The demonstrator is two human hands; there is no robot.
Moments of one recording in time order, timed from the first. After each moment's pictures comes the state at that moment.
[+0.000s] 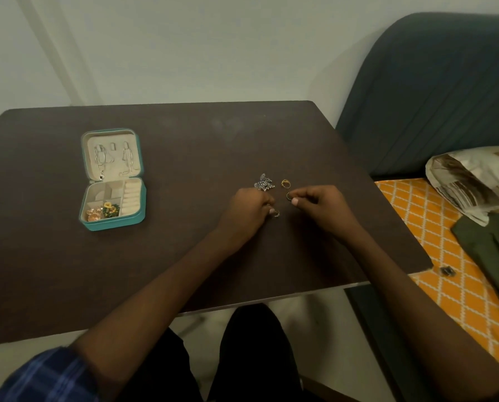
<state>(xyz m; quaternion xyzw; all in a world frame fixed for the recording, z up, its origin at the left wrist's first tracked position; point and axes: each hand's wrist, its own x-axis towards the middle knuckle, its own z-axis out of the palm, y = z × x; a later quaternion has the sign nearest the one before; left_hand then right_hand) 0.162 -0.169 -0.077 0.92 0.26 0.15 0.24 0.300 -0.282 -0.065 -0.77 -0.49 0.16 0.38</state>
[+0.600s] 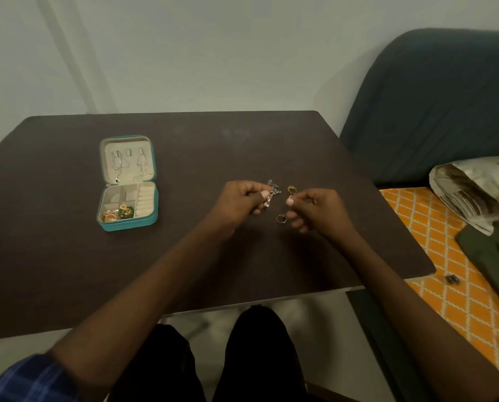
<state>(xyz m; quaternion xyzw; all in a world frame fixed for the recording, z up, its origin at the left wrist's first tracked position) 0.136 -0.166 -0.052 0.68 0.28 0.25 0.63 0.267 -0.281 -0.049 -0.73 -0.37 0.28 0.50</state>
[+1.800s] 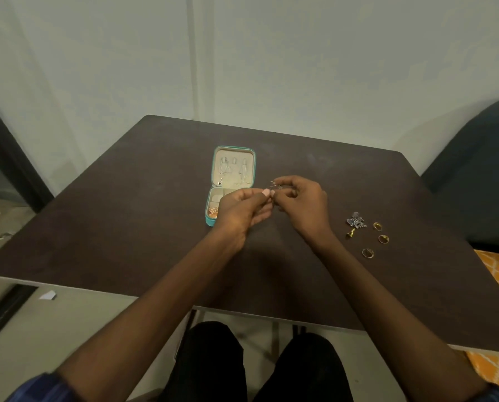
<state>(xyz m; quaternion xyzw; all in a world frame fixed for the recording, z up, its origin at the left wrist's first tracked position) -0.007 -0.119 -0.027 0.39 0.38 0.42 0.72 0.111 -0.156 -0.018 -0.69 -0.53 0.11 0.48</state>
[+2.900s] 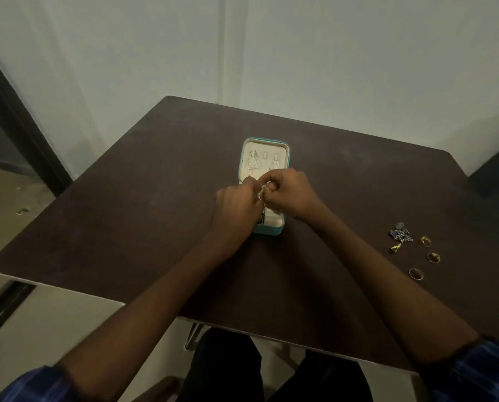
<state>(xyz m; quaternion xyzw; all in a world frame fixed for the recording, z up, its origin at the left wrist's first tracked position) -0.046 -0.055 -0.062 0.78 0.52 0.28 0.20 0.081 -0.060 -0.034 -0.69 -0.65 0.18 0.25</state>
